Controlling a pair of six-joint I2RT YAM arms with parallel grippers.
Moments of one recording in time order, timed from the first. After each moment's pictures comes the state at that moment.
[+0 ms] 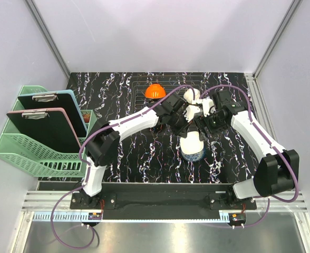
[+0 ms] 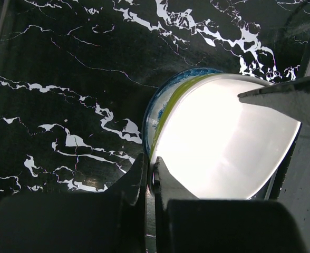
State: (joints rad) left arm -0.84 2.03 1.66 -0.55 0.49 0.16; right arm 0.26 1.43 1.17 -0.94 -0.23 -0.24
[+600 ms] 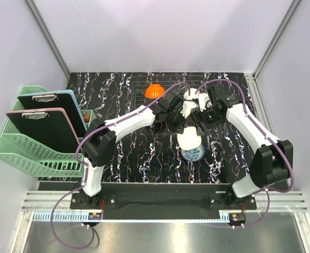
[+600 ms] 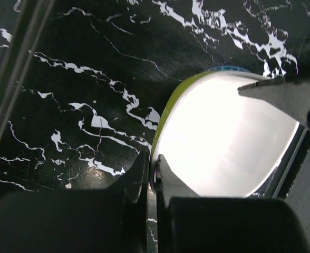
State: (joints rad) left arm -0.82 2.00 1.65 -0.56 0.42 0.10; right arm 0.28 1.53 1.28 -0.94 -0.17 -0.24
